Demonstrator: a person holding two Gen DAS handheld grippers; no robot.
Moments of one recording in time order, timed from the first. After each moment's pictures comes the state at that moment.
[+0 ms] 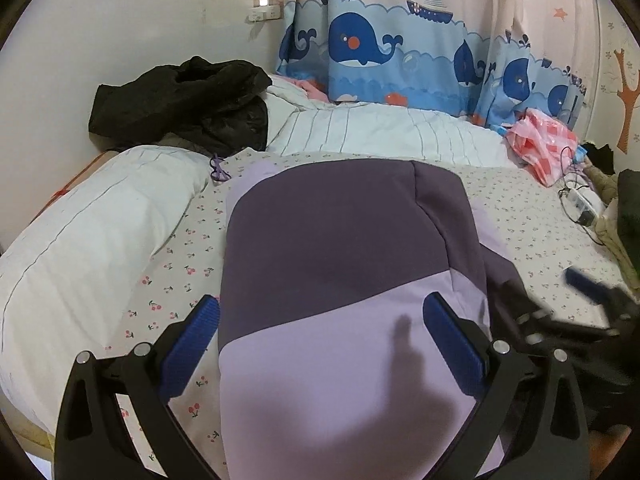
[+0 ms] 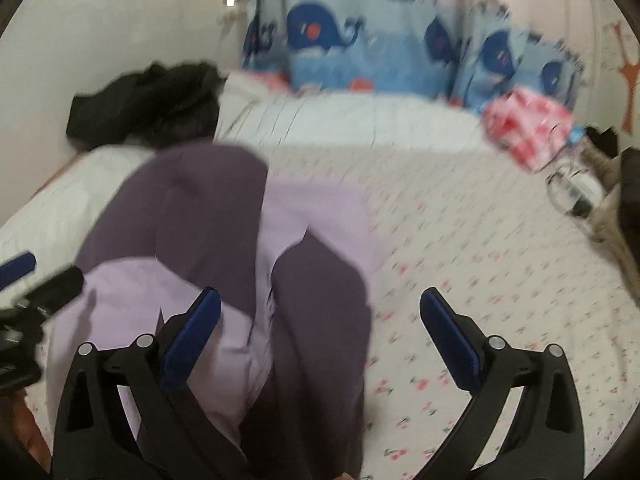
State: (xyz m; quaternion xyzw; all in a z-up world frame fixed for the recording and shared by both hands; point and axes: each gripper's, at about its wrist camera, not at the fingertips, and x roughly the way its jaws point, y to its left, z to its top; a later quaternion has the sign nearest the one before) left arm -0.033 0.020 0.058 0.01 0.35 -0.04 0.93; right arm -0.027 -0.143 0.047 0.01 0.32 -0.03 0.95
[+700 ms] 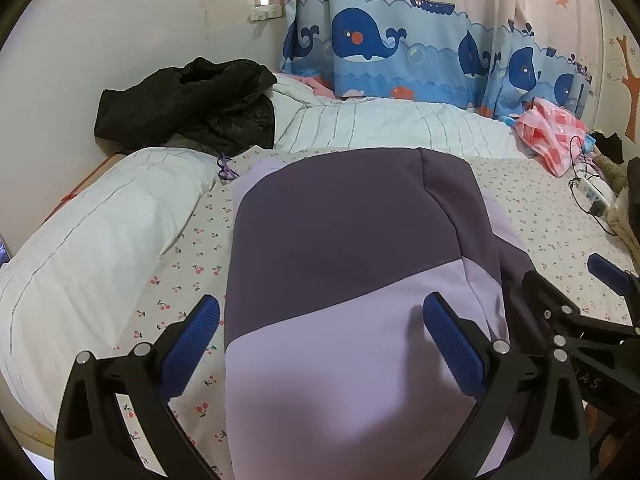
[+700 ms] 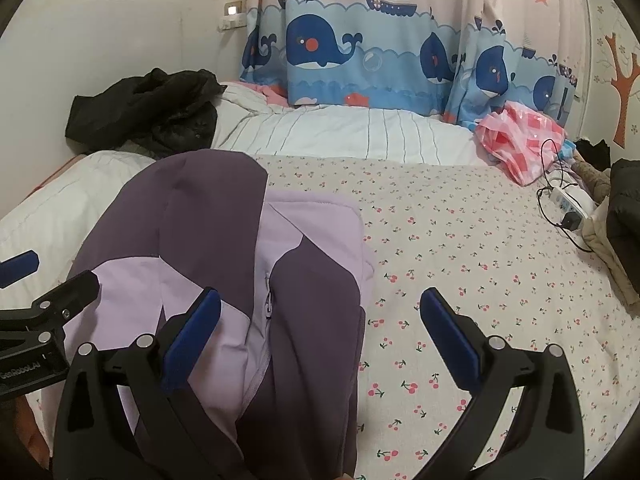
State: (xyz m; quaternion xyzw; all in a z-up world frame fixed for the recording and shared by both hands) left arm -0.035 0.016 0.051 0.03 0.36 -0.03 0.93; right arm -0.037 -0.134 0.040 -0.01 0.32 -0.04 0.95
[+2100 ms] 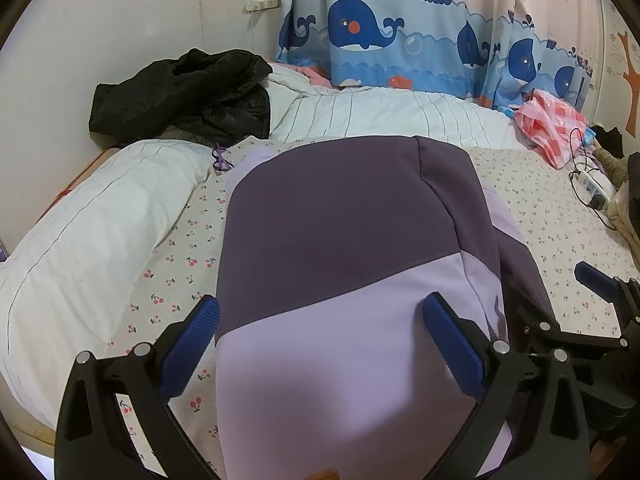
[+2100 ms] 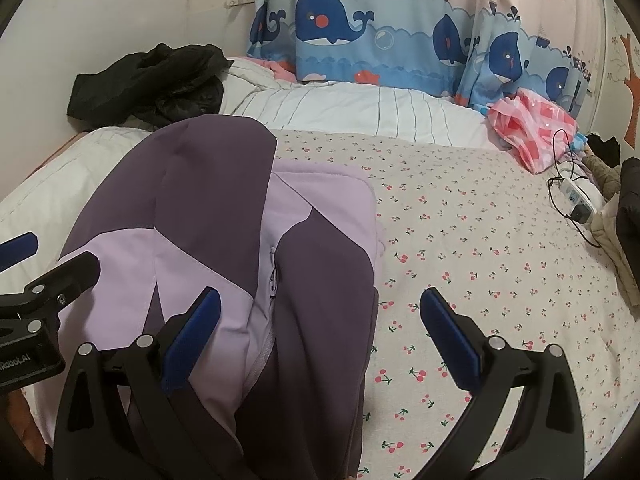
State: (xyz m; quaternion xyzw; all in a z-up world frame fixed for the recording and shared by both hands) left arm -0.030 0.012 0.045 0.03 0.37 -0.03 0.93; right arm -0.028 -0.133 0.024 -0.01 0.36 -0.02 0.93
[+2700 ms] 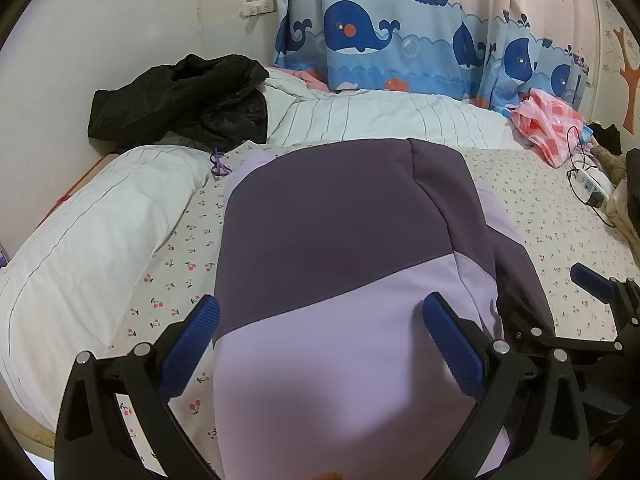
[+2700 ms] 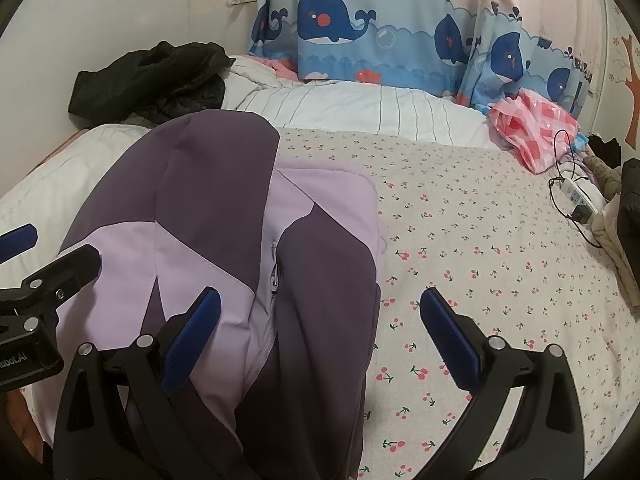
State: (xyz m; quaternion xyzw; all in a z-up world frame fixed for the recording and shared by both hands) left arm -0.031 0.009 0.048 0.04 0.37 -0.03 0.93; right arm -0.028 -0.131 0.023 -0.02 0.36 -0.02 0.93
